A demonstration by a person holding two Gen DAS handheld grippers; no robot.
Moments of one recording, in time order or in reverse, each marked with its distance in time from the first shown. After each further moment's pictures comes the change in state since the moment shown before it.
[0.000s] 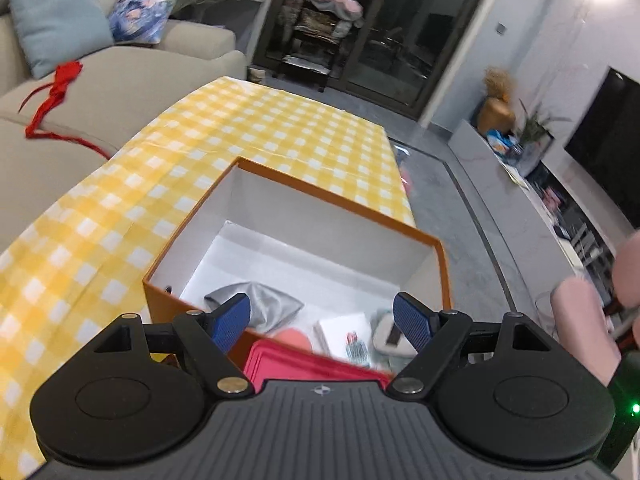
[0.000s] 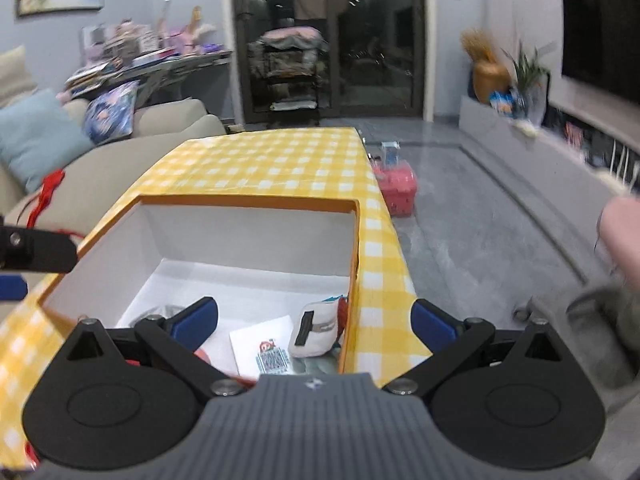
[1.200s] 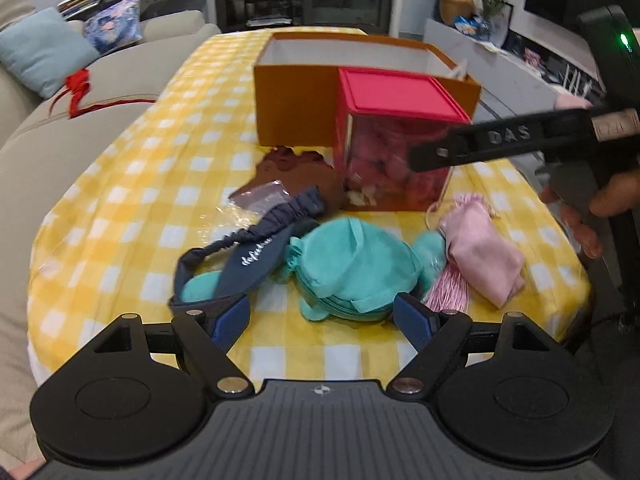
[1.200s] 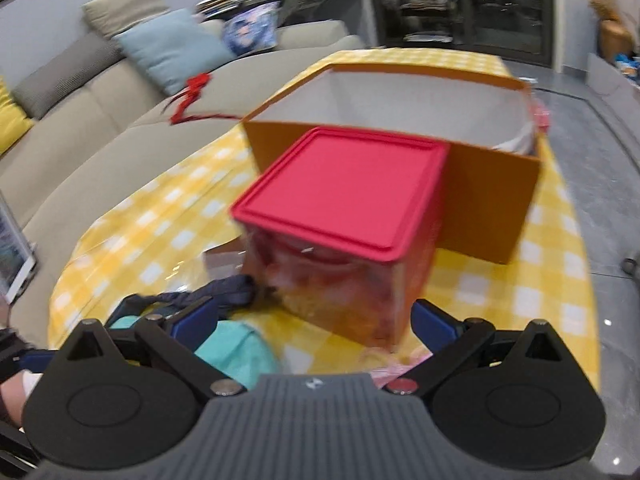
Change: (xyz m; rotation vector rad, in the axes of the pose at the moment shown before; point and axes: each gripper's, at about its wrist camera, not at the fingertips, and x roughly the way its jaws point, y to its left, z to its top) left arm -0.104 0.082 -0.192 0.356 0.149 0.094; right arm -0.066 0.072 -0.106 -0.106 0.227 0.415
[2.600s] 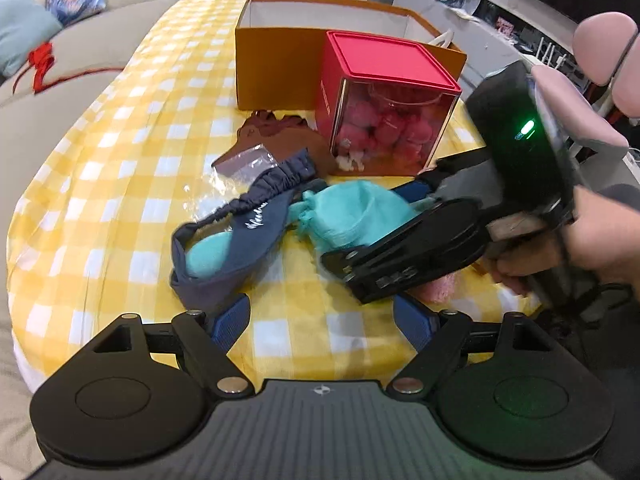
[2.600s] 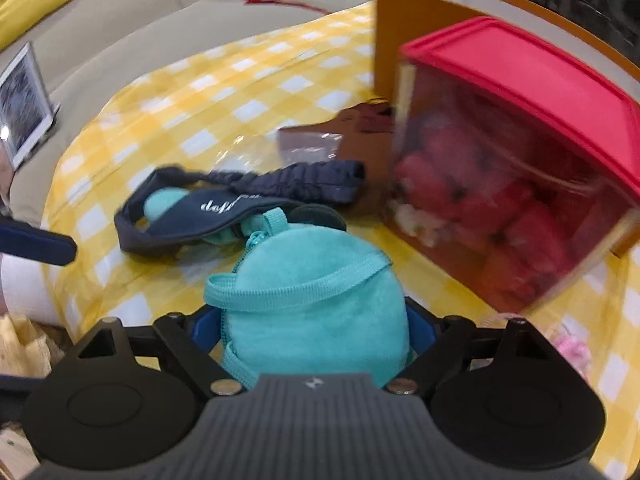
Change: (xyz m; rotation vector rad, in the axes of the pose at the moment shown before) left arm 0.000 0.030 -0.003 0.038 0.109 -0.115; right arm 0.070 0.062 -0.035 -0.241 0.234 0.046
